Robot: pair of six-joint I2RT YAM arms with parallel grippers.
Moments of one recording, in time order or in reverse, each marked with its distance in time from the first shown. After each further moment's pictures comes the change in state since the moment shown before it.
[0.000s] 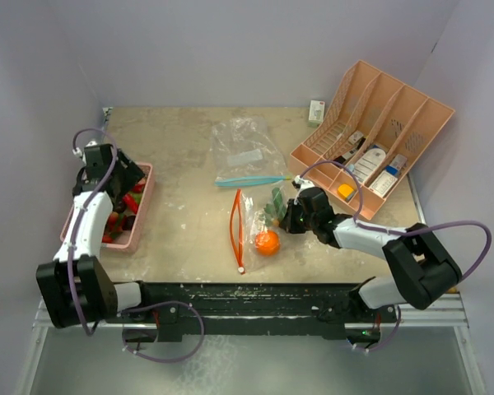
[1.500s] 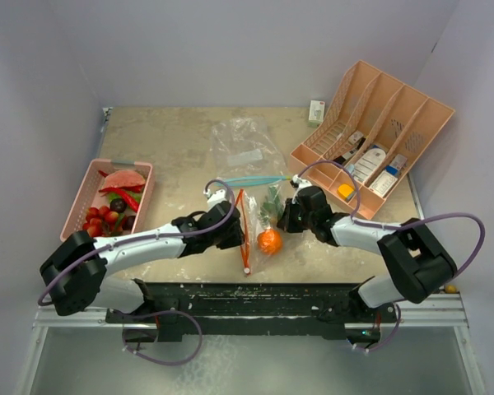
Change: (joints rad) left arm -1.155 0.043 -0.252 0.228 -0.161 -0.442; right arm 0.000 0.048 0.016 0.037 -0.034 0.016
